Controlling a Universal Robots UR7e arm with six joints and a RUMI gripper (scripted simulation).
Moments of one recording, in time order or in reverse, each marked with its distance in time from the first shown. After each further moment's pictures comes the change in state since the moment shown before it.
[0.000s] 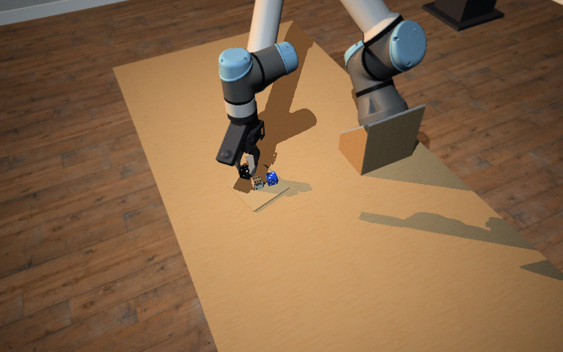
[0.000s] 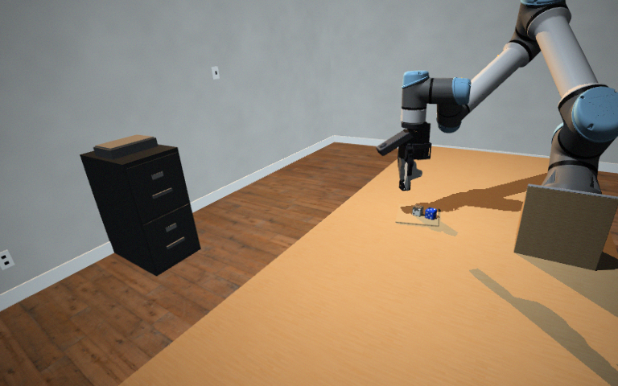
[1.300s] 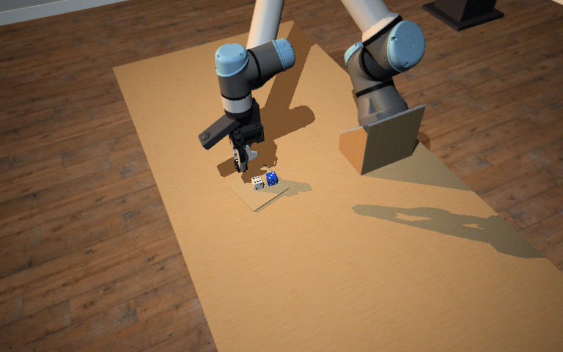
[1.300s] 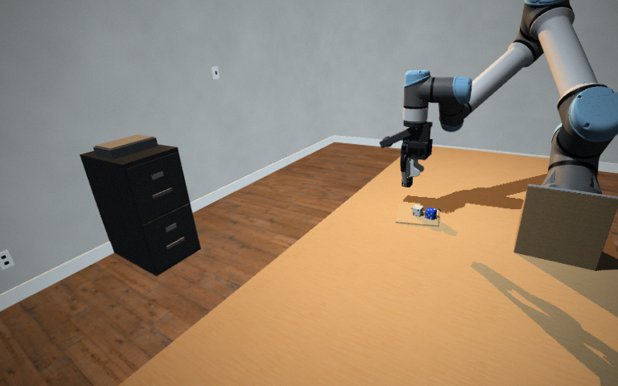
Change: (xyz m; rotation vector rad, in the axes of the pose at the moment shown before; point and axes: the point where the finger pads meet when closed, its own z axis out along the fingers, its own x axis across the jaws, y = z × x) arm 0.027 0.020 0.000 -0.009 0.005 0.739
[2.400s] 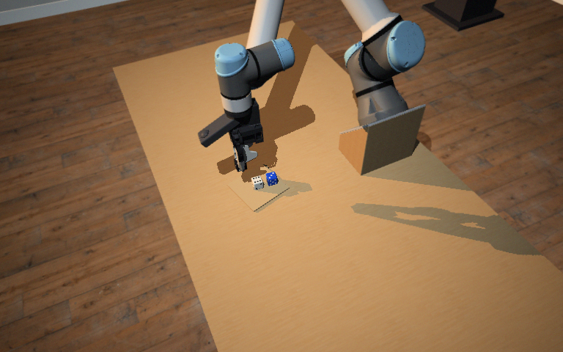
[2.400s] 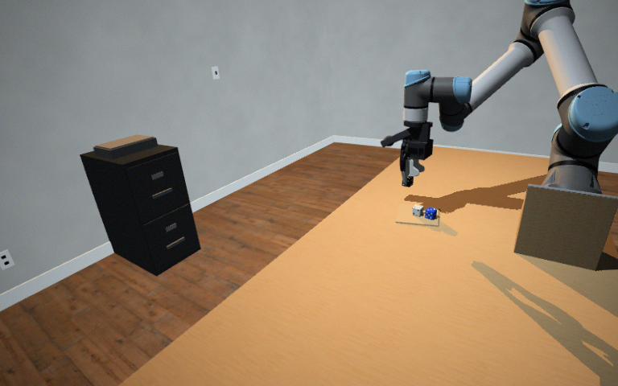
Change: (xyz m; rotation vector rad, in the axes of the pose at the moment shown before) arm 0.004 0.000 0.000 -0.001 0.001 0.081
